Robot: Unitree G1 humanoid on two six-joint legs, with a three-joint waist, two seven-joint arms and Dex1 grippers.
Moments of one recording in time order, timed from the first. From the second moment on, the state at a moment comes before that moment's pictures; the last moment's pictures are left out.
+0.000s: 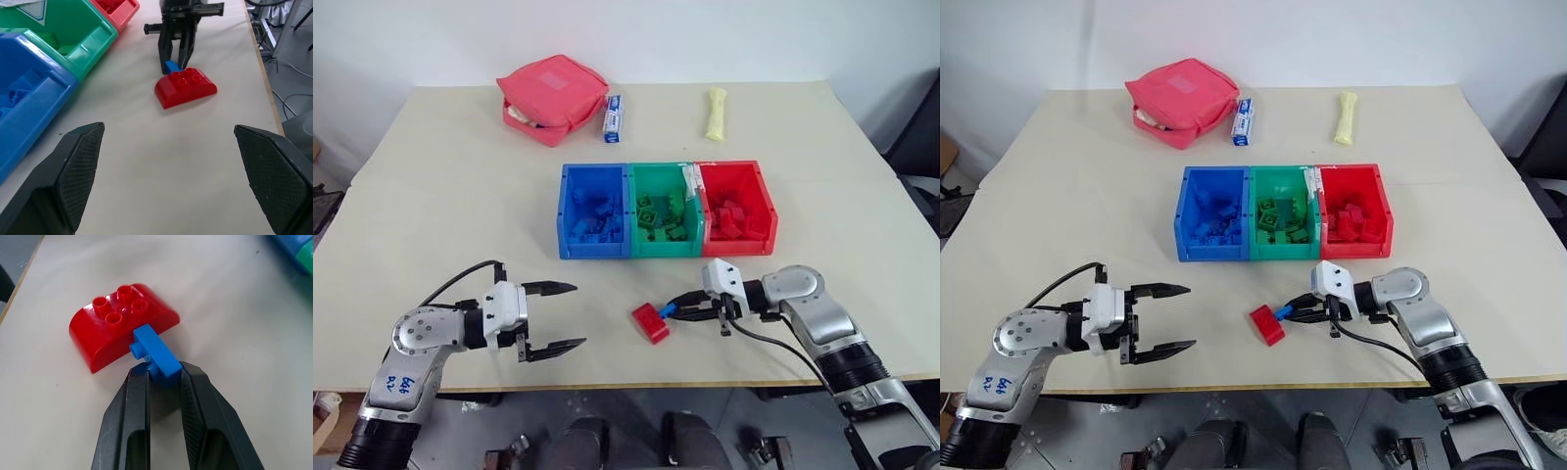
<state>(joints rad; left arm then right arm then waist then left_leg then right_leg) -0.07 0.68 0.06 -0.18 -0.40 0.01 -1.07 -0.48 -0.60 0.22 0.20 0.22 0.07 1.32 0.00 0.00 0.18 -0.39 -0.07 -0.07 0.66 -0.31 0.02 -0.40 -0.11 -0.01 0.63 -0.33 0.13</state>
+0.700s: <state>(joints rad) 0.05 0.57 0.23 -0.20 -0.46 0.07 -0.85 -1.01 -0.22 0.20 0.49 0.14 0.30 0.87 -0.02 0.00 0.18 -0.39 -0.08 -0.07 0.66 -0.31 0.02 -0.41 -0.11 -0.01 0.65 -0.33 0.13</state>
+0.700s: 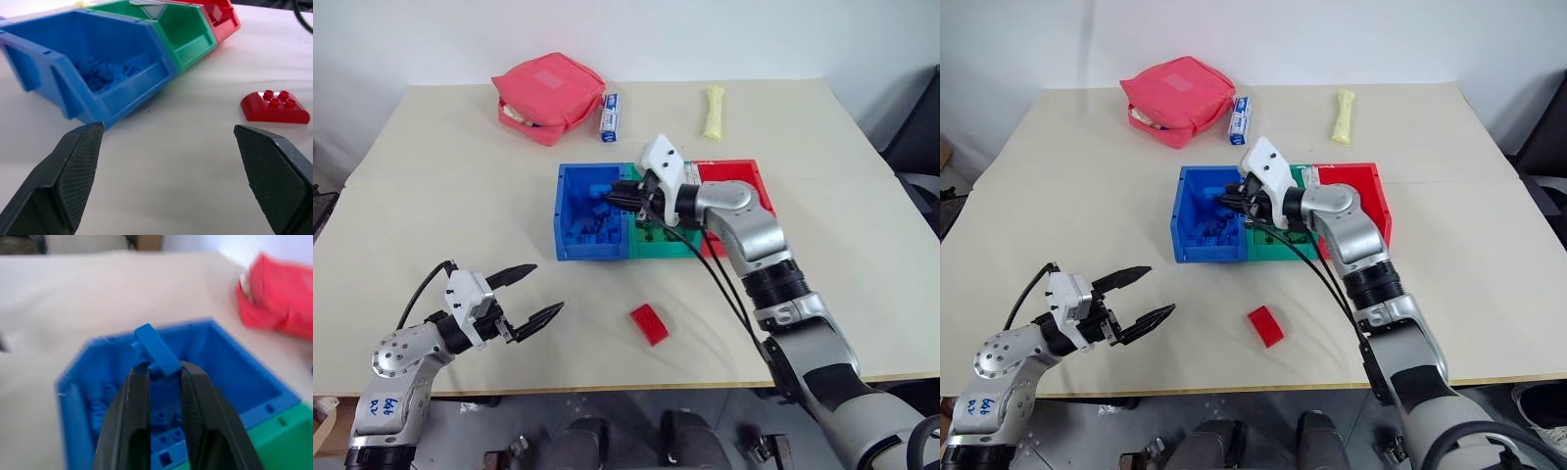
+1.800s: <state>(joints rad) -0.47 0.69 -0.13 0.15 -0.26 -0.10 -1.34 0.33 -0.77 -0.45 -0.50 0.55 0.20 1.15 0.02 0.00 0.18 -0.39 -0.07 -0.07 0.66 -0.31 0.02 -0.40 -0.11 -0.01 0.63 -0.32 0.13</state>
